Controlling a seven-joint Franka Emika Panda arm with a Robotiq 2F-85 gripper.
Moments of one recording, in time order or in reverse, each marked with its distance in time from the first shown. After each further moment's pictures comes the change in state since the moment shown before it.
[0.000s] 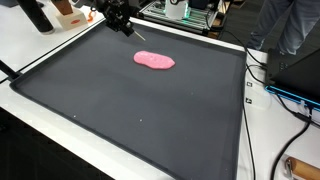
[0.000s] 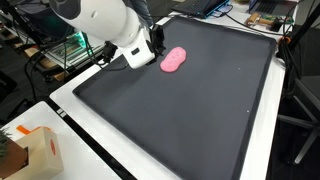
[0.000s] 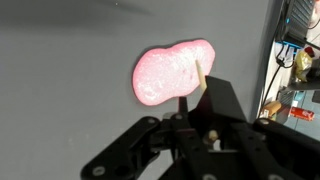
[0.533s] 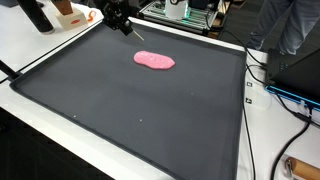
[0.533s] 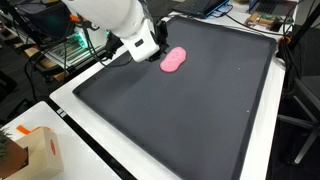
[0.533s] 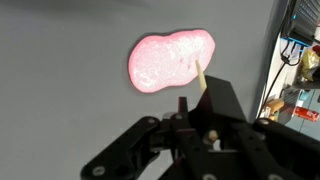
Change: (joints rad) arm 0.016 -0.031 0.011 0.000 -0.010 0.040 0.016
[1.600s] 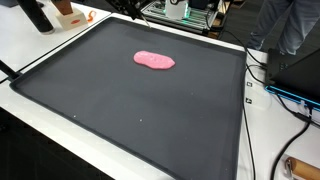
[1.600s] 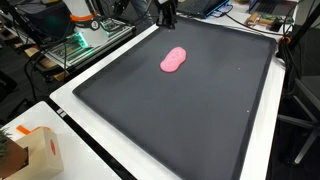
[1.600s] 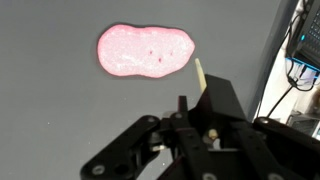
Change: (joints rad) arm 0.107 -0.200 0.066 -0.020 -0.221 0.038 0.220
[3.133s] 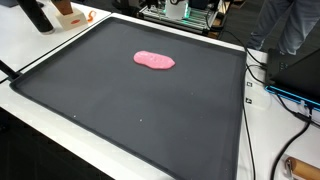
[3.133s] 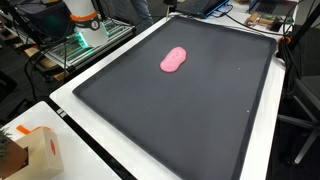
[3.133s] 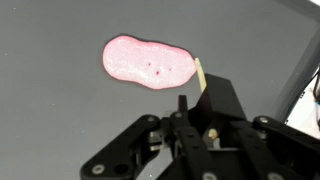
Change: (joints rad) arm 0.127 -0.163 0.093 -0.076 -0.325 0.056 0.259
